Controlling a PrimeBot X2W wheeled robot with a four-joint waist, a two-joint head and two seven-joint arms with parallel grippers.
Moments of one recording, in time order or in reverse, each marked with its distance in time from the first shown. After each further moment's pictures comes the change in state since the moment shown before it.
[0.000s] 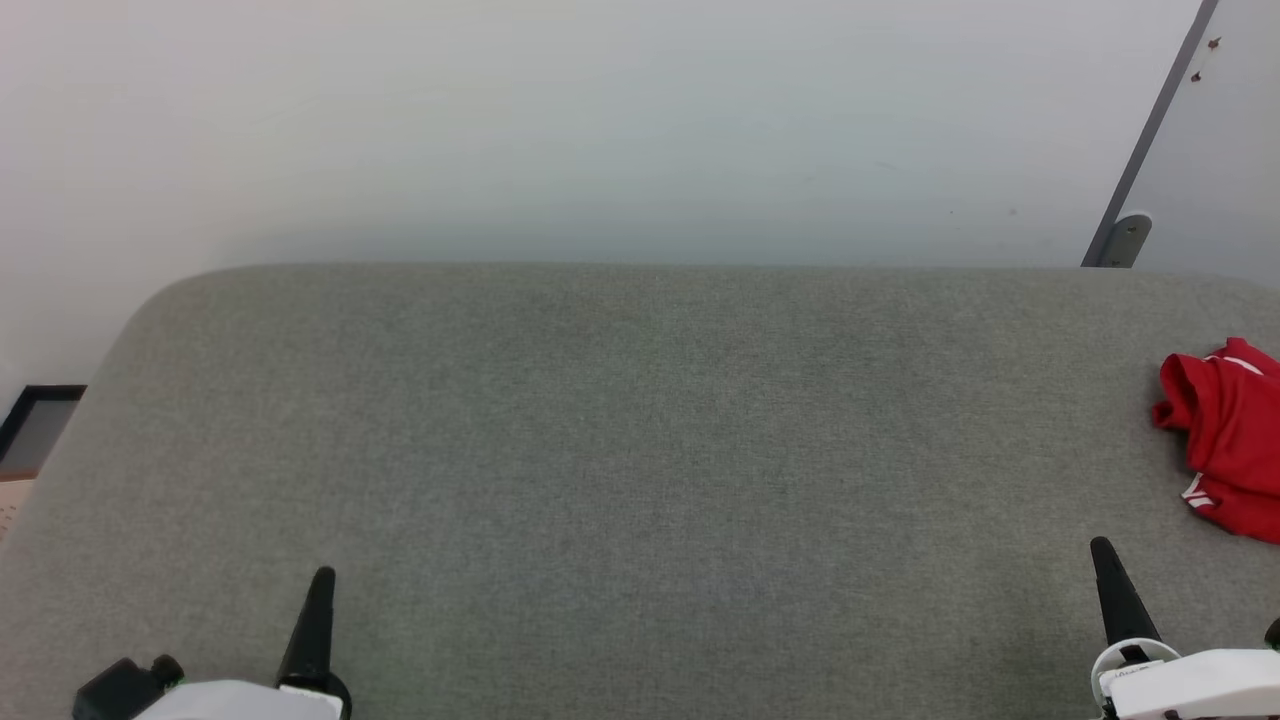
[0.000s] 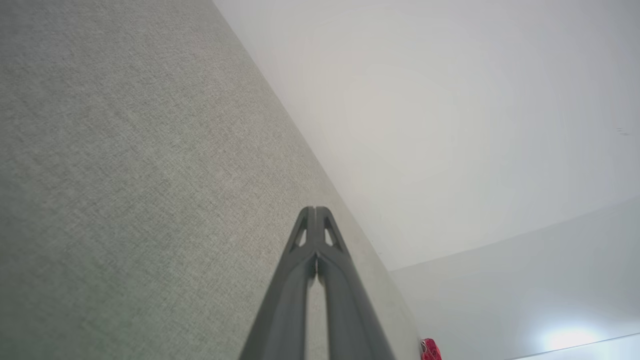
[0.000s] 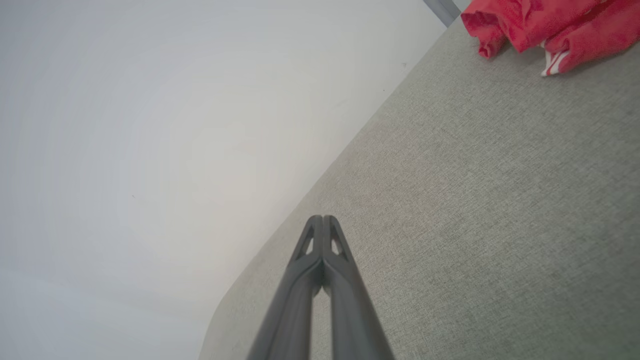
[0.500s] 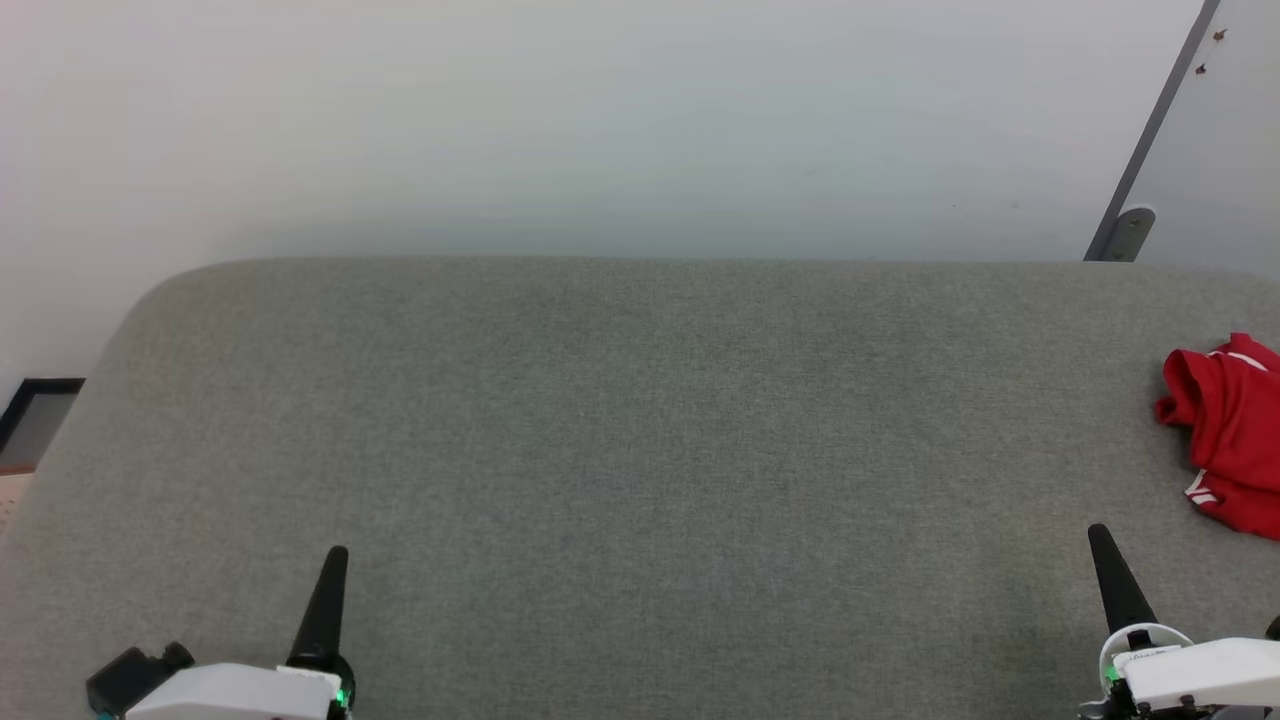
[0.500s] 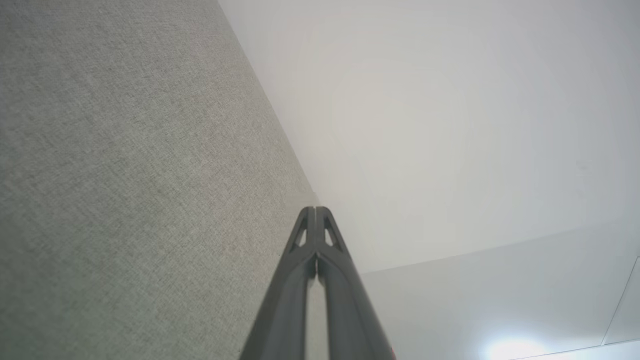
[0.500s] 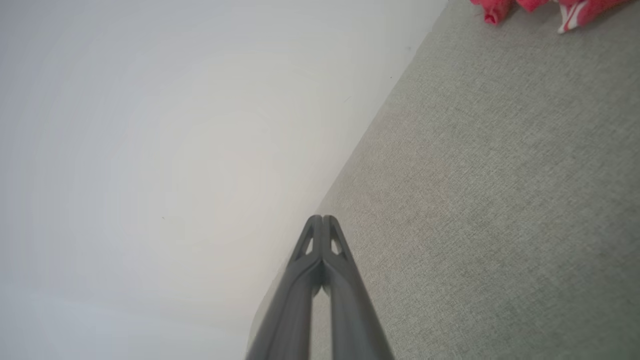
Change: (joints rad) left arm -0.030 -0.030 0.012 -0.005 -0.118 0.000 0.040; right arm -0.021 0.012 -0.013 0.000 0.152 0.000 0.038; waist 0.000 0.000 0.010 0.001
